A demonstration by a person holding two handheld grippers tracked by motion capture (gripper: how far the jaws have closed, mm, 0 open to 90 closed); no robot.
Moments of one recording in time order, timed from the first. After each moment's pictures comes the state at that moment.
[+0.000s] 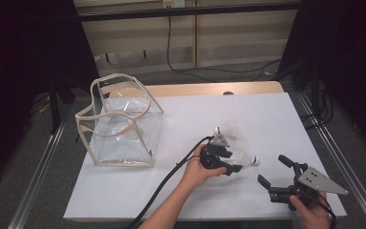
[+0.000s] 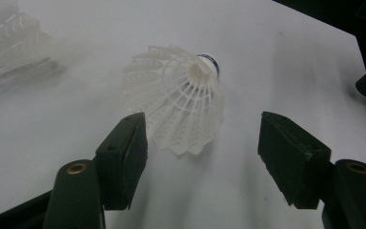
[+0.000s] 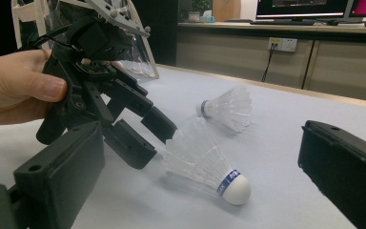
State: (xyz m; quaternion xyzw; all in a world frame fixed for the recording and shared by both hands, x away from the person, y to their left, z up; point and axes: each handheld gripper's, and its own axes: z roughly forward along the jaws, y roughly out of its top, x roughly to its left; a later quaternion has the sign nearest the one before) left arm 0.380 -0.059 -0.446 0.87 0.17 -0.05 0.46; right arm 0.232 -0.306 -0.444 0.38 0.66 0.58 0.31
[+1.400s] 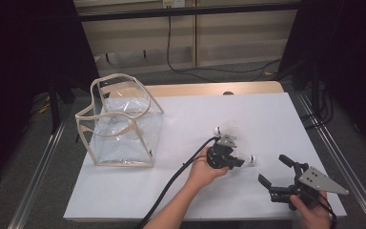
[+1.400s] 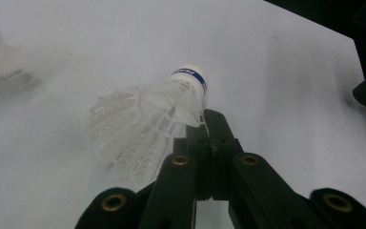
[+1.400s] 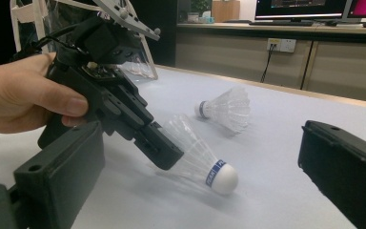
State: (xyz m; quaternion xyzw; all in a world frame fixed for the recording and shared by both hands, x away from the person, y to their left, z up) left arm 0.376 -0.073 -0.442 0.87 0.17 -0.06 0.45; right arm 0.232 -0.307 -0.443 0.38 0.66 0.58 0.31
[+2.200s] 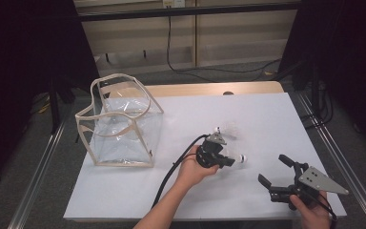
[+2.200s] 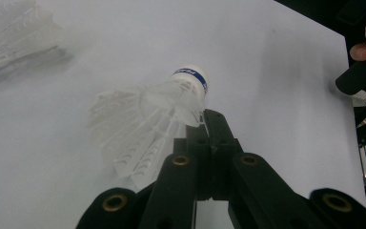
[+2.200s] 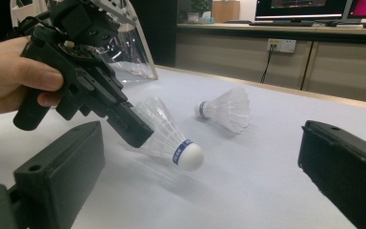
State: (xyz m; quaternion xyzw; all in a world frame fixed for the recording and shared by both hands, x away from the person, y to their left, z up) left arm 0.376 -0.045 -0.426 0.88 0.19 -0.07 0.43; right arm 0.232 -0.307 -0.443 0.38 0.66 0.58 0.31
